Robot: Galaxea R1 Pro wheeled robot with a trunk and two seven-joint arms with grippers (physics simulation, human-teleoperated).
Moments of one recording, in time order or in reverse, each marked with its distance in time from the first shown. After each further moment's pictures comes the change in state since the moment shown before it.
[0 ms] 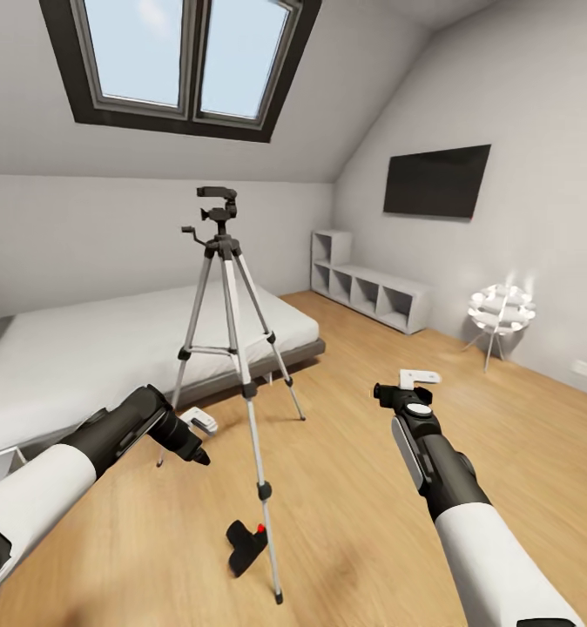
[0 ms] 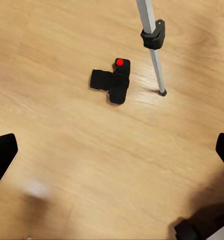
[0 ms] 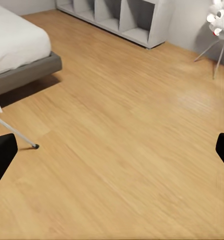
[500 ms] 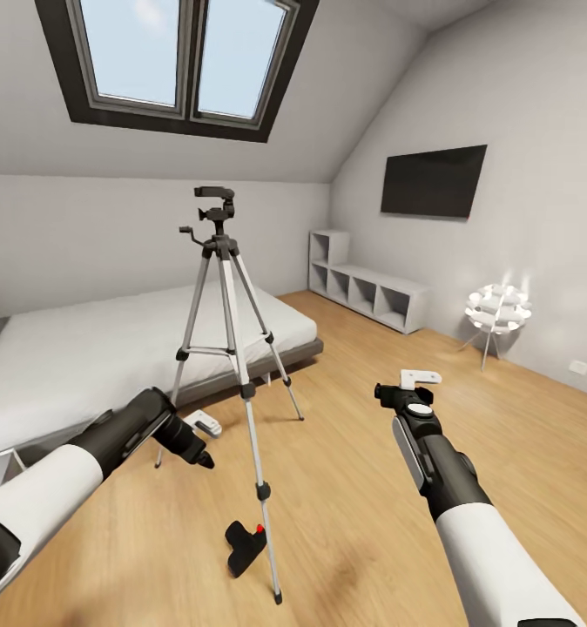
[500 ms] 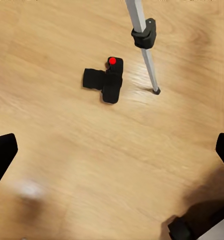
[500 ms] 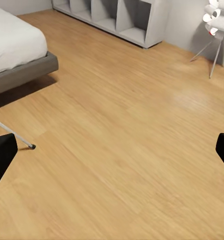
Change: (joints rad) left arm 0.000 -0.025 0.000 0.030 0.000 0.000 0.000; right arm 0.001 -0.003 -0.001 0.000 0.001 0.000 0.000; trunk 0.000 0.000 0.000
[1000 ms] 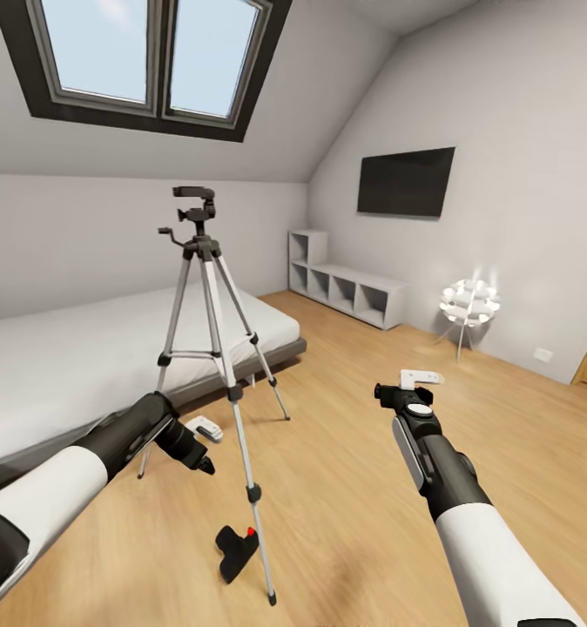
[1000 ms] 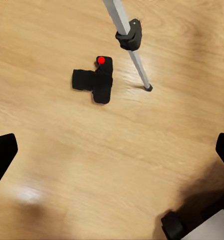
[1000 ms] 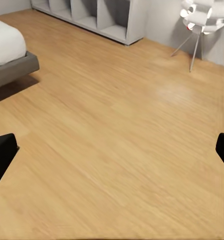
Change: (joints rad) left arm 0.000 -0.022 -0.001 0.054 0.001 -0.001 0.000; right arm 0.000 0.001 0.001 0.000 0.000 0.001 0.000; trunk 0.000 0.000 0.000
